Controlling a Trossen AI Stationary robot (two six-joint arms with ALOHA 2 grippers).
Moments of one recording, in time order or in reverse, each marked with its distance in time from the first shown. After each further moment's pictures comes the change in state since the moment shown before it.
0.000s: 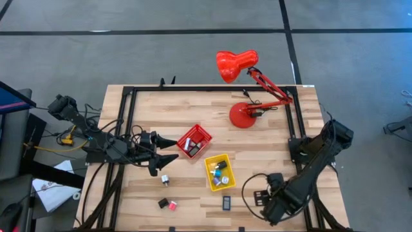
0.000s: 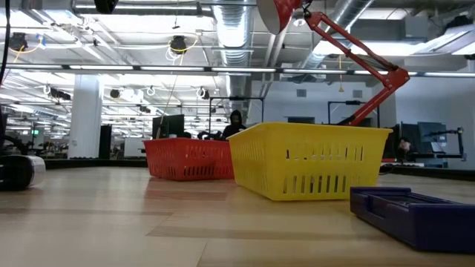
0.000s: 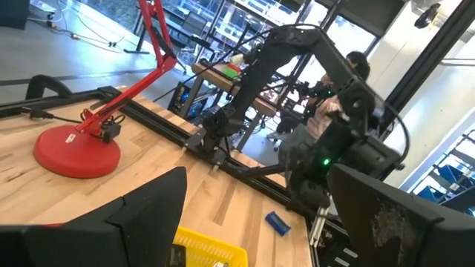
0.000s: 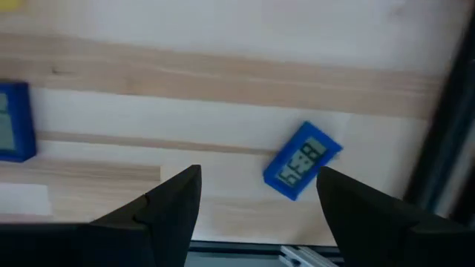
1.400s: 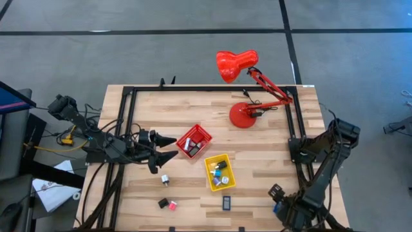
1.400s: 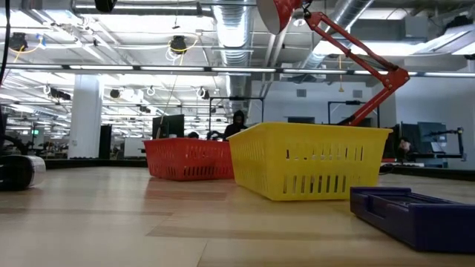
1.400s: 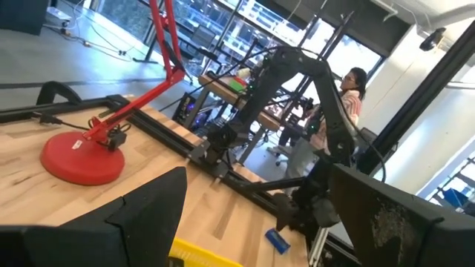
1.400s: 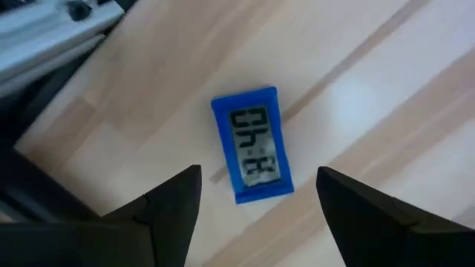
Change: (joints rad) left arm 0.000 0.000 0.000 0.044 -0.049 -0.012; right arm 0.231 -0.060 -0.307 0.358 0.050 -2.067
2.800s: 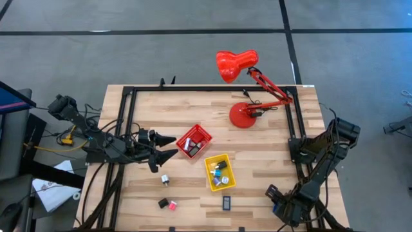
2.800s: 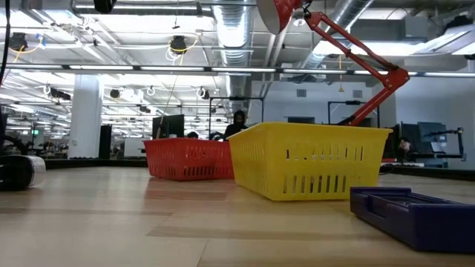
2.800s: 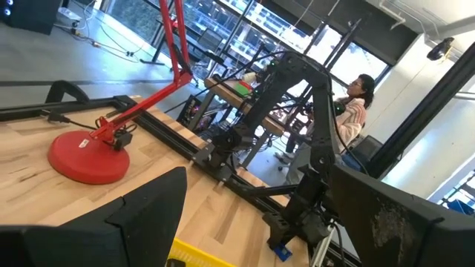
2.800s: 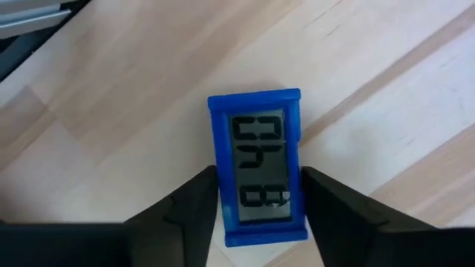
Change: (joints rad) left arm 0.000 0.000 0.000 0.001 -0.027 -0.023; right arm -0.007 -0.002 -0.208 0.310 -0.001 -0.100
